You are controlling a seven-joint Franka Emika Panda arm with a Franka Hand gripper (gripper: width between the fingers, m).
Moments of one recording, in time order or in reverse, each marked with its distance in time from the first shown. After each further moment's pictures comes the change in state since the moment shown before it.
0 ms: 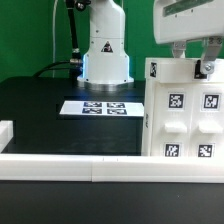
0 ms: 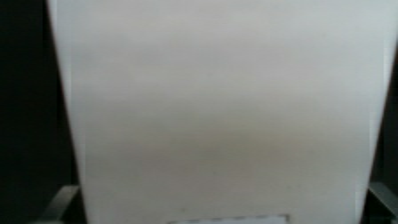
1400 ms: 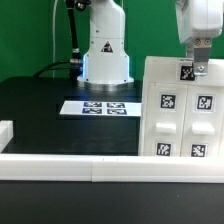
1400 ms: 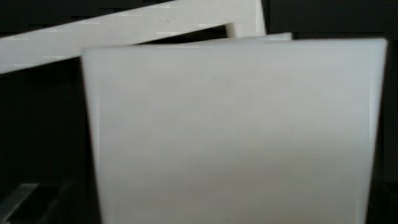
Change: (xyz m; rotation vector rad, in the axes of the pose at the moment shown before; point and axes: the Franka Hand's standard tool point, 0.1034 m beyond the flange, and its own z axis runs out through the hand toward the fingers) arm -0.007 0.001 0.001 -0.007 -0.037 0.308
